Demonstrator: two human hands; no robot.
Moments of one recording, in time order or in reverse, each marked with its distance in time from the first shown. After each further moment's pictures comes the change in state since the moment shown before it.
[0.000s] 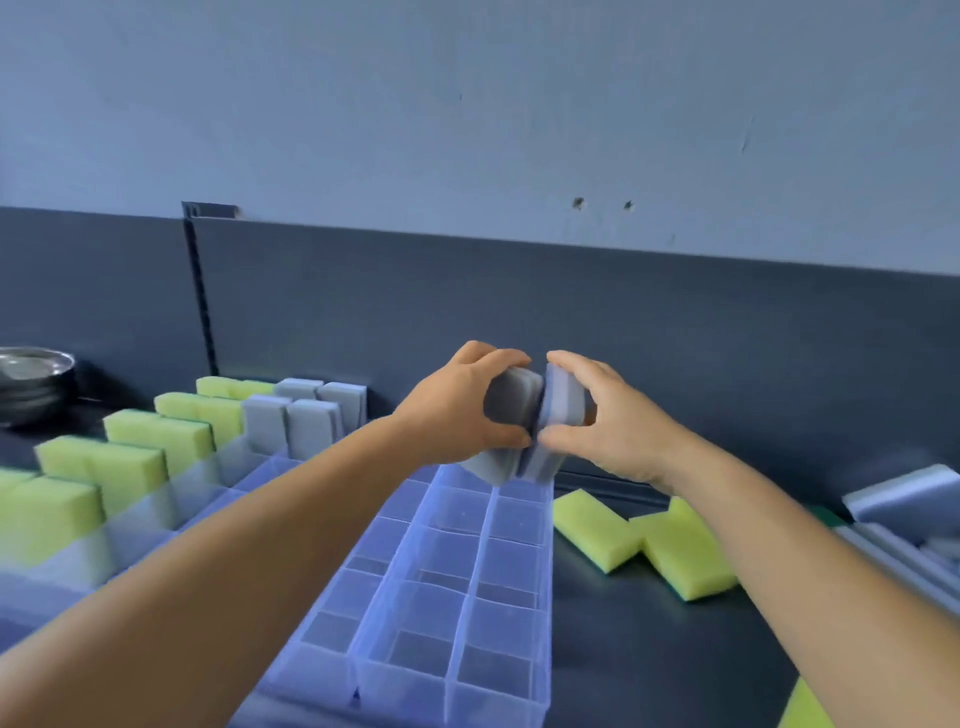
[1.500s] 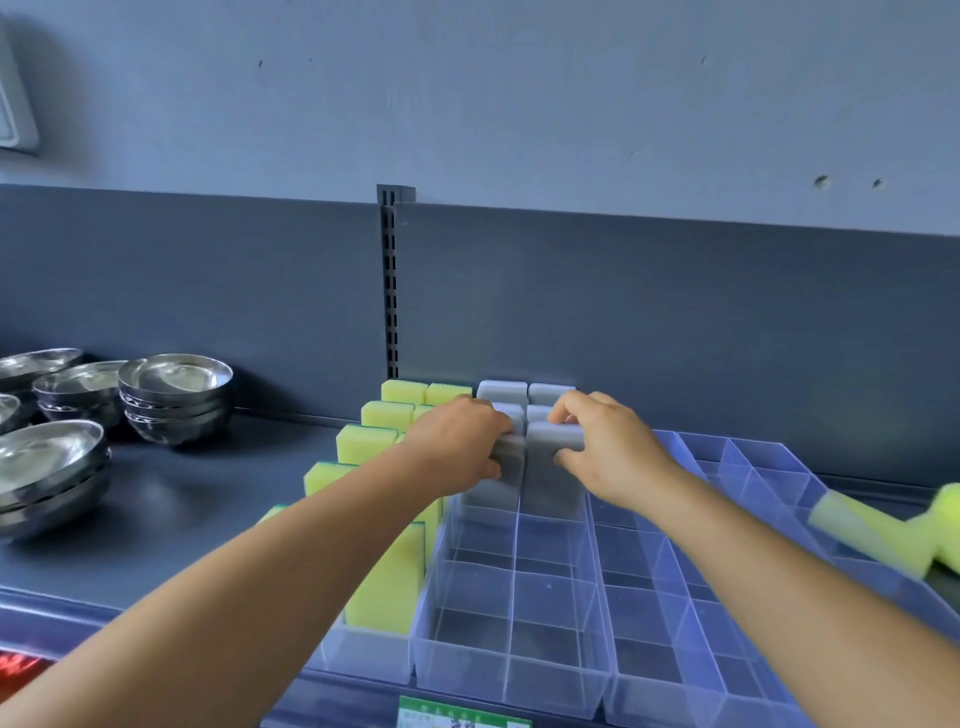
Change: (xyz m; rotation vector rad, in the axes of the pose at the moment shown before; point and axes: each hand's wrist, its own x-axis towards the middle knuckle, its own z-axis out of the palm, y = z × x) left_hand -0.069 -0.255 -0.127 0.472 -0.264 0.012; right_hand 0.114 -0.135 0.250 -0.432 0.071 0.133
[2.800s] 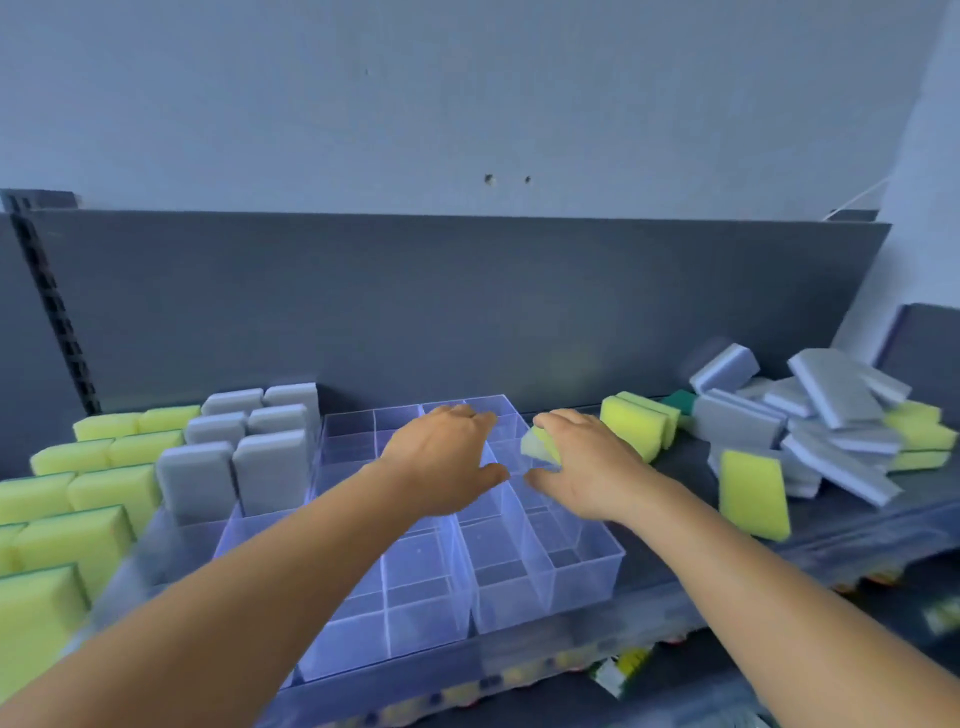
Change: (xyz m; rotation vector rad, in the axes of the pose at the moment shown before) left_hand 0.014 0.233 0.002 -0.083 0.025 0.344; right_hand -0.153 0.149 -0.101 -0.216 -0.021 0.333
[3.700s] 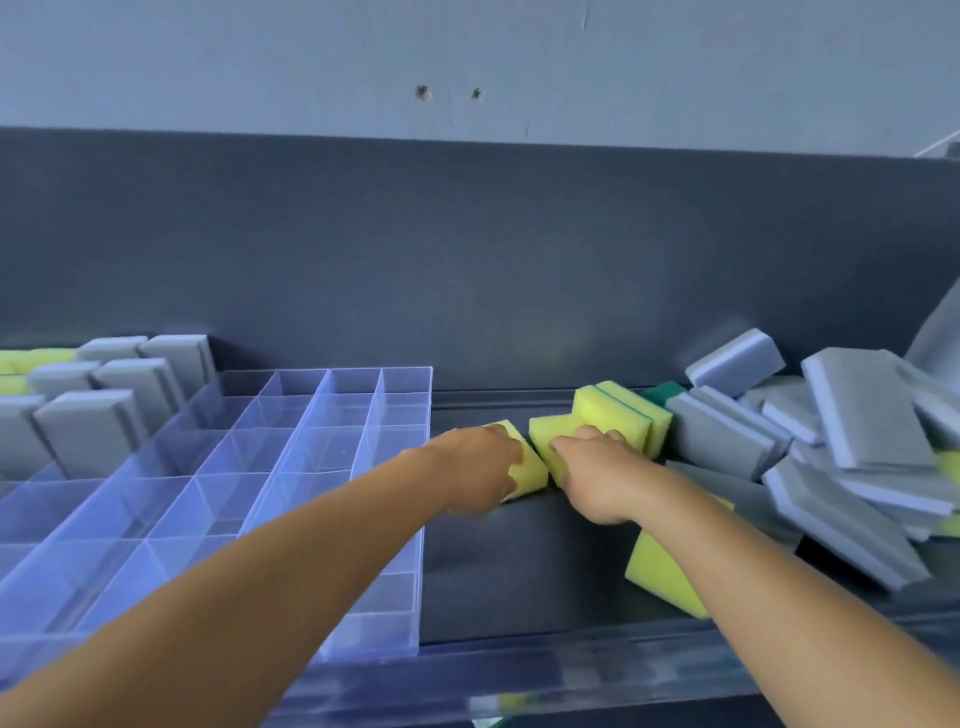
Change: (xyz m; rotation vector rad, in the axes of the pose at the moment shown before) left_hand 0.140 0.118 0.088 -0.009 -0.402 -0.112; right_hand 0.072 0.187 0.021 -0.189 -0.378 -0.014
